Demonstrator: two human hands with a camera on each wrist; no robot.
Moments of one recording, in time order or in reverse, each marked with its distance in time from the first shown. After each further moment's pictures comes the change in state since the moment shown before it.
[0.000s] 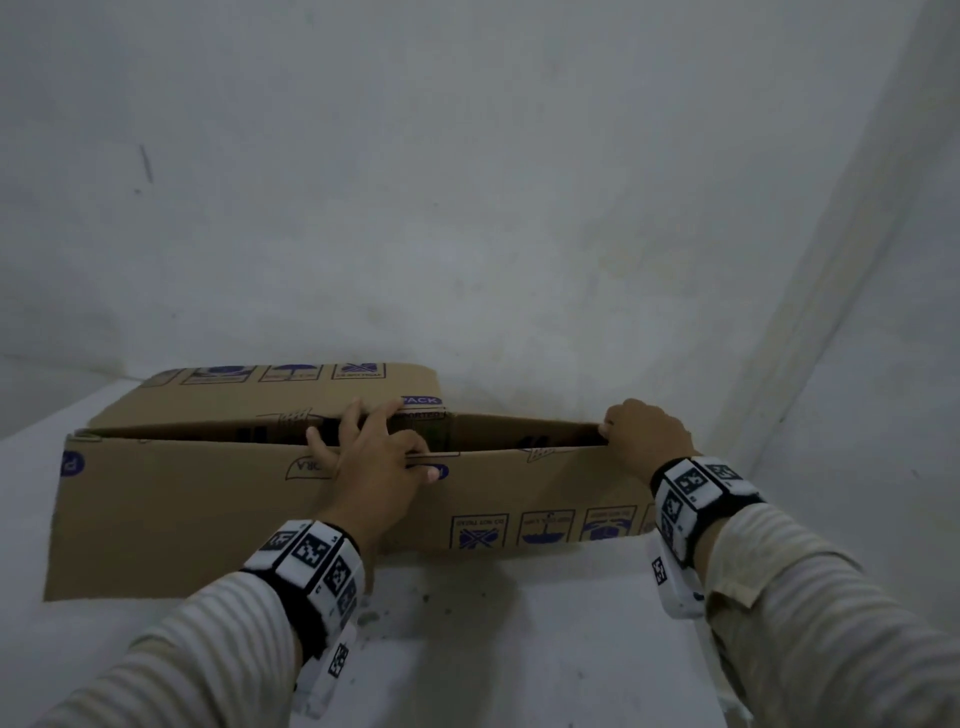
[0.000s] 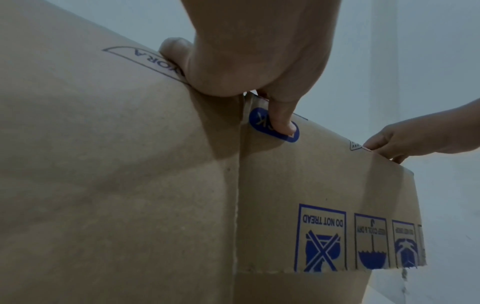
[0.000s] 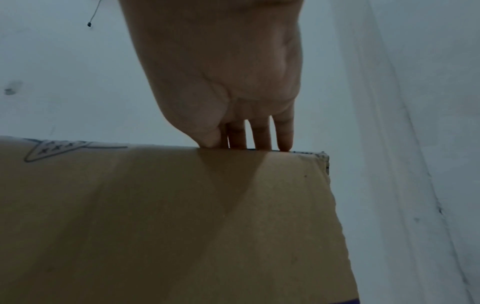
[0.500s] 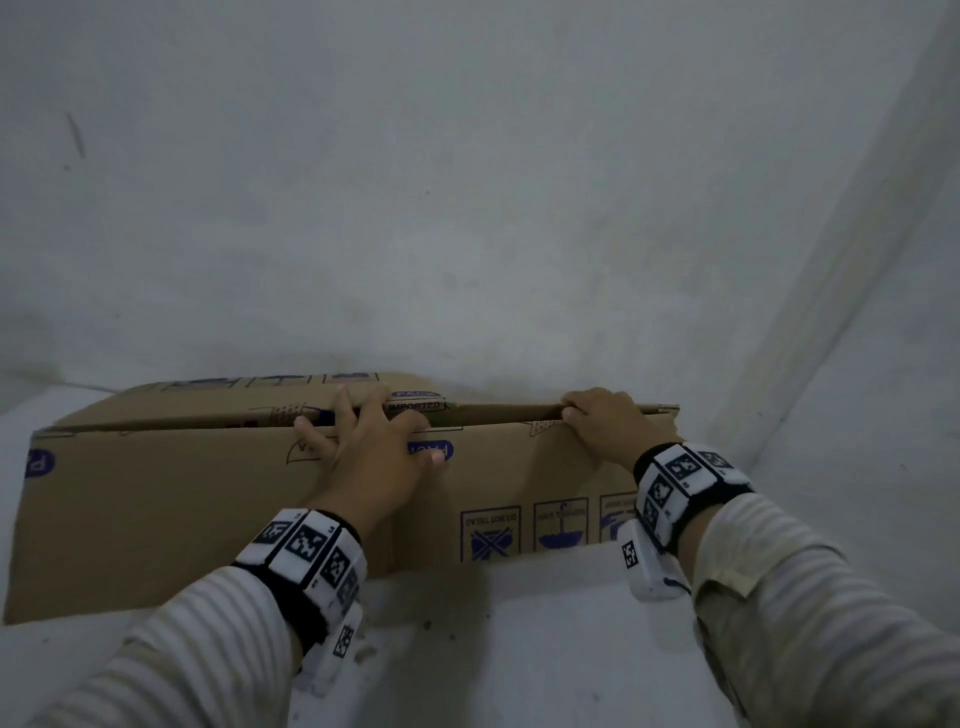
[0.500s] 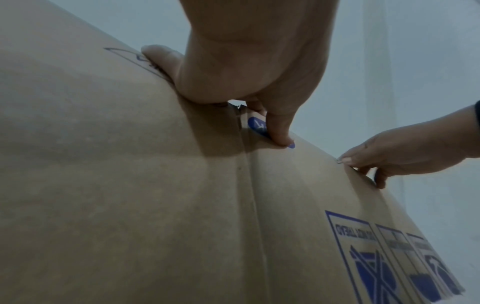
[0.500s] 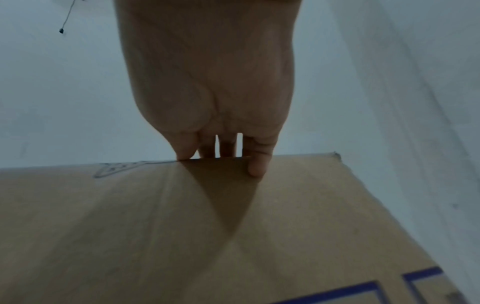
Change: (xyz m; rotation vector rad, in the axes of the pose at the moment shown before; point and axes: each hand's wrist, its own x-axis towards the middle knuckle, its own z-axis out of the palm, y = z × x) left_hand 0.059 -0.013 0.001 -0.016 -0.087 0.046; right_hand 0.038 -0.045 -0.010 0.255 -0.144 -0.053
